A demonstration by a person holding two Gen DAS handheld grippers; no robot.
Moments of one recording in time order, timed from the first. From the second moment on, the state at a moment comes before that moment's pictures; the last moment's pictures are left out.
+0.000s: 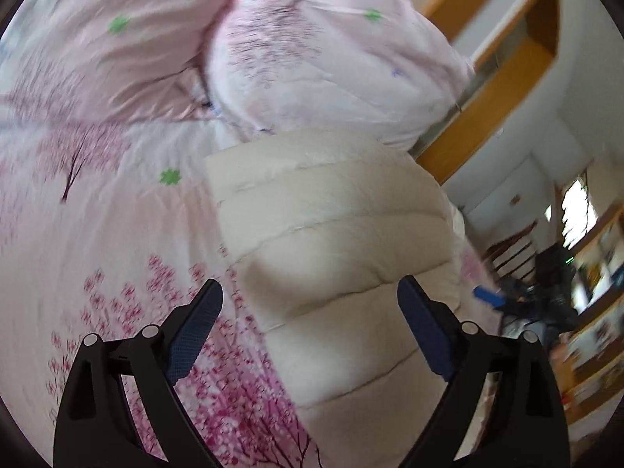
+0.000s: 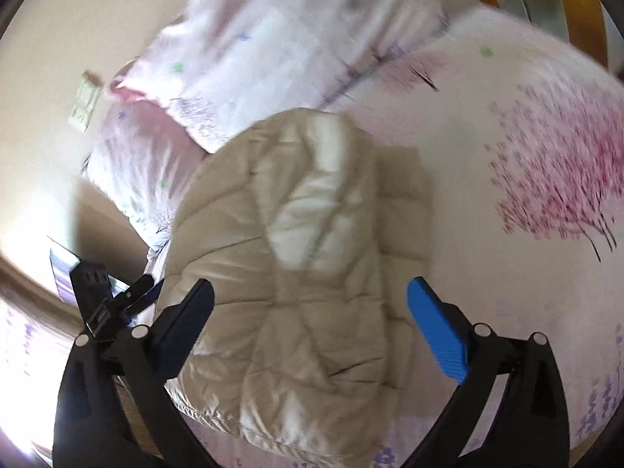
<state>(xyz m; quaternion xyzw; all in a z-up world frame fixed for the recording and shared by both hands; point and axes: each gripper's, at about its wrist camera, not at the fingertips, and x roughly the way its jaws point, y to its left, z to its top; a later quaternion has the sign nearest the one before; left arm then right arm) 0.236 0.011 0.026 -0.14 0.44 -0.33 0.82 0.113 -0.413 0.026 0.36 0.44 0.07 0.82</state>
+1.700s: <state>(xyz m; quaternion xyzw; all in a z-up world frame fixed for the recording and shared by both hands) 0.240 0.017 -0.016 -0.28 0.47 -0.44 0.72 0.212 -0.332 -0.030 0.44 0.47 0.35 0.68</state>
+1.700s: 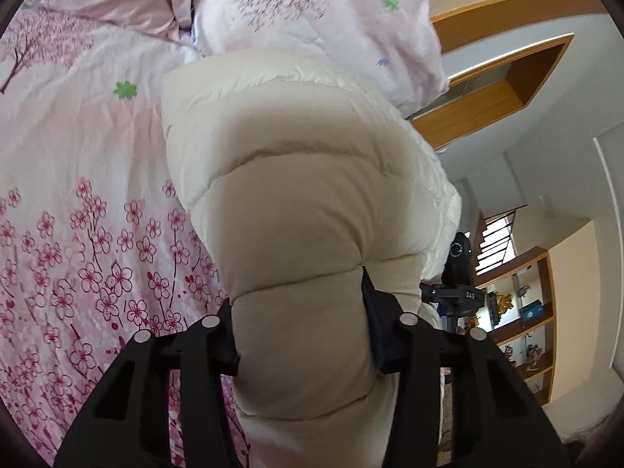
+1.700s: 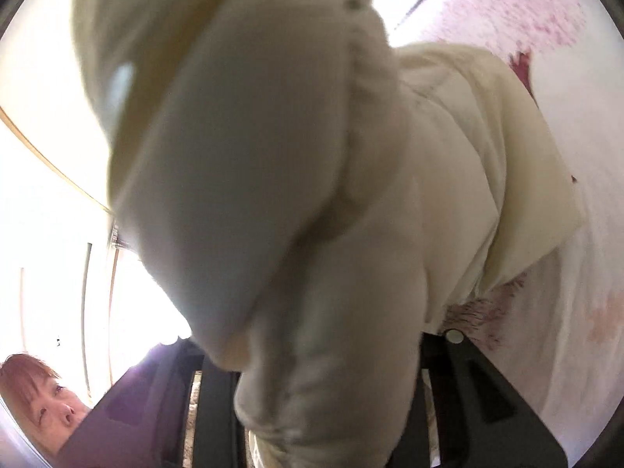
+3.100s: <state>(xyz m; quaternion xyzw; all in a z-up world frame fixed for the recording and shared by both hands) 0.285 0.140 -0.007 -0.23 0.43 -0.25 0.84 0.289 -0.200 -0.056 0.39 0.54 0.24 0.70</state>
